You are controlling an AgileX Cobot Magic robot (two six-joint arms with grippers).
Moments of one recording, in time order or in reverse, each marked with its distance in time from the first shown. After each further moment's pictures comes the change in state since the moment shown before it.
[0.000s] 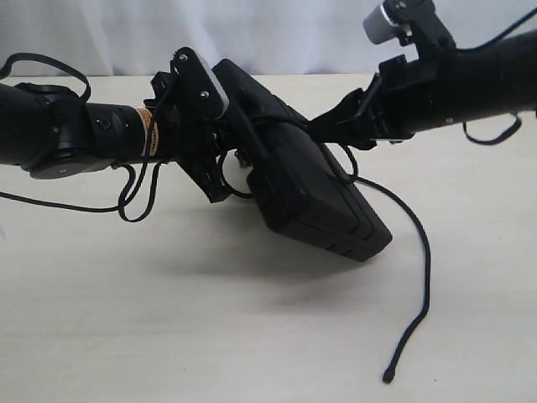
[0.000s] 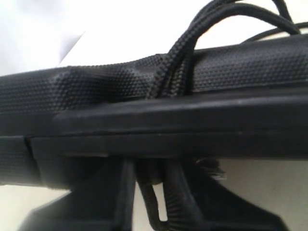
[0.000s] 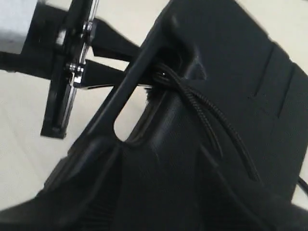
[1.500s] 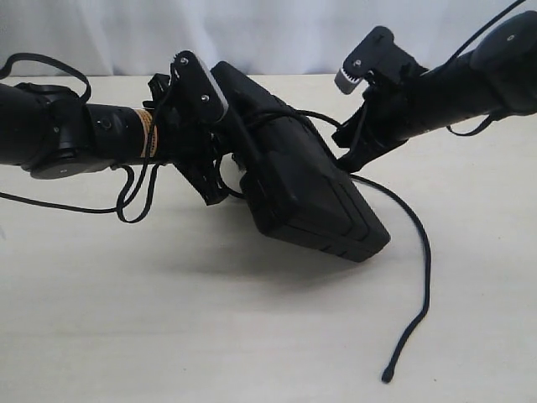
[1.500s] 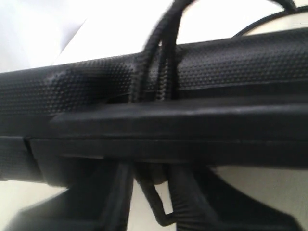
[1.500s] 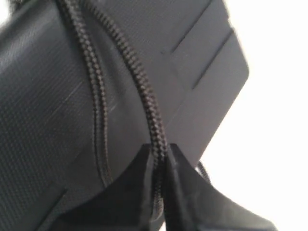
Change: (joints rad) left arm 0.000 0.000 -0.002 -0.002 0.045 0.020; right arm 0.011 0.193 -0.078 -0.233 -0.236 -0.130
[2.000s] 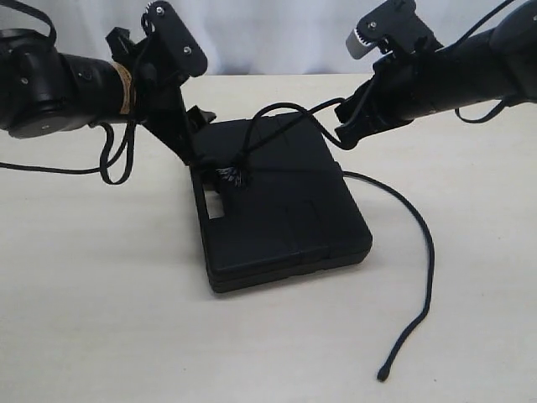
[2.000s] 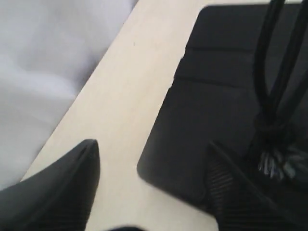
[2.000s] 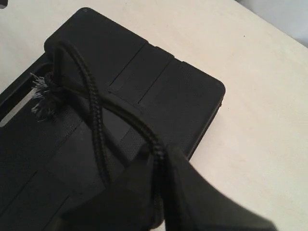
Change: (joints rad) left arm 0.000 -0.110 -0.076 -0.028 0.298 0.007; right arm 0.000 -0.057 0.000 0.049 -0.028 0.097
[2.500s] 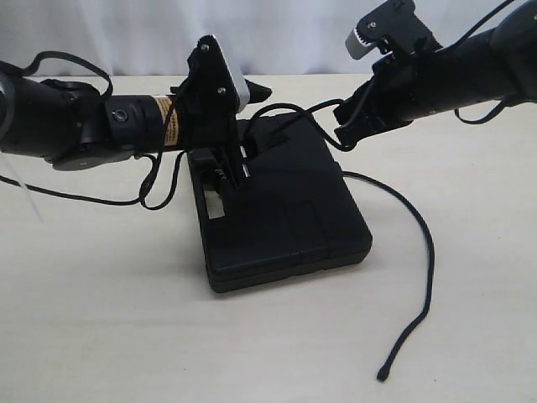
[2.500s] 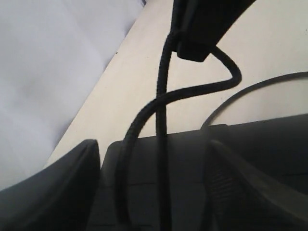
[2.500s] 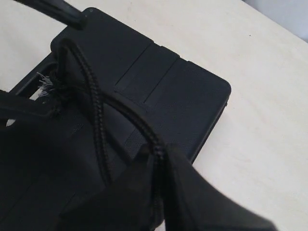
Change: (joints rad) left arm 0.000 0.190 -0.001 0.063 -0.588 0.092; right arm 0.000 0.000 0.000 0.006 0.016 -0.002
